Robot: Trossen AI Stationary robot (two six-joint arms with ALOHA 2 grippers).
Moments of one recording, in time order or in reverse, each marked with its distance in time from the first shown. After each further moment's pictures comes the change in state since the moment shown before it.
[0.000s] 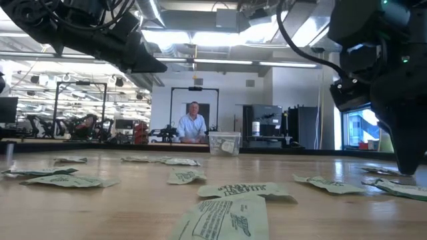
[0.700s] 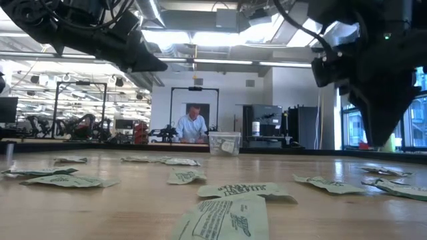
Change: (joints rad) left arm 0.000 0.000 0.000 0.013 0.000 0.000; right arm -0.043 0.002 0.175 -0.155 0.074 -0.255
